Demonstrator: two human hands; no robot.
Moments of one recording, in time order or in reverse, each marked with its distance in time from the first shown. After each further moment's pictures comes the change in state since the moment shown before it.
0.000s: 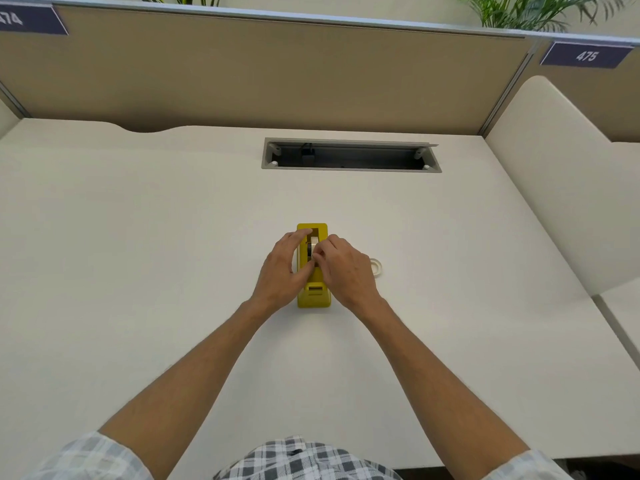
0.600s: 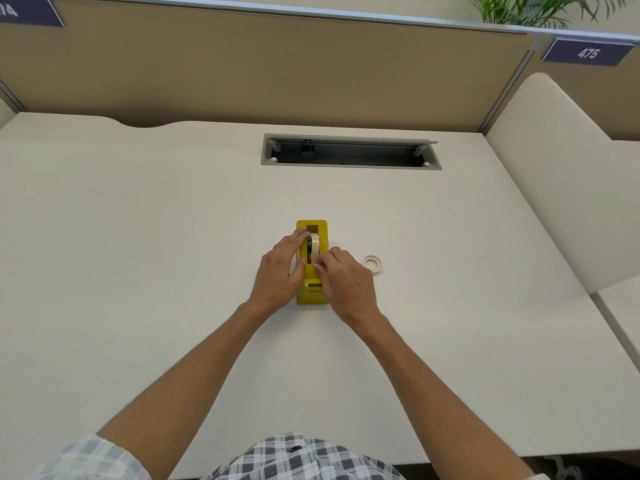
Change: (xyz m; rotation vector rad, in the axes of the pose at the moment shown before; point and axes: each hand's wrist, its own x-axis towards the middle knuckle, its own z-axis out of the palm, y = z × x) left_hand -0.006 -0.005 0.002 0.071 -0.014 0.011; right_hand -0.027 -0.012 -0.005 0.030 0.028 0.029
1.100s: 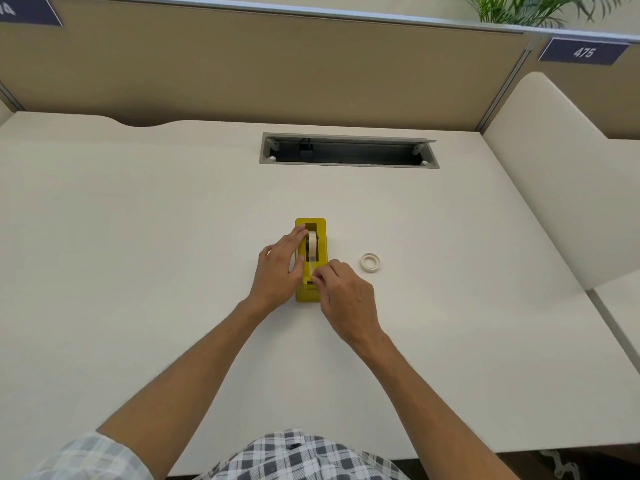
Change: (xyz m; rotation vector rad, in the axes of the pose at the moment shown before) left_hand 0.000 -0.003 0.002 0.069 -0.009 -0.006; right_hand -0.027 -0.013 -0.009 0.003 0.037 0.002
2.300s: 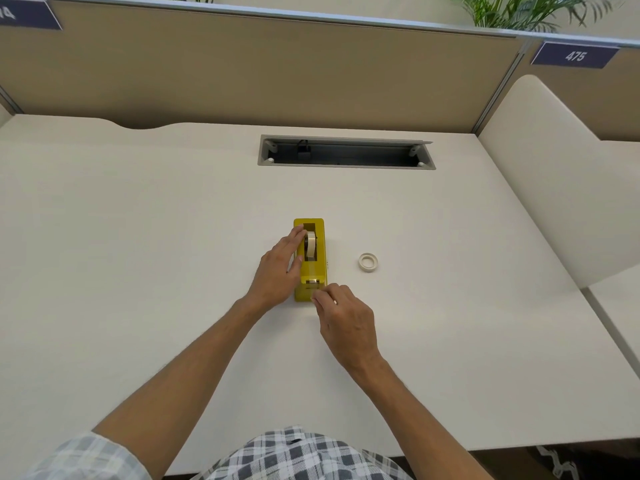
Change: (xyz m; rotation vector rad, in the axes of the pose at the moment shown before) left_hand 0.001 -0.002 -0.001 -0.071 -0.092 -0.024; right_hand -0.038 0.000 0.014 -0.108 0.101 -0.074
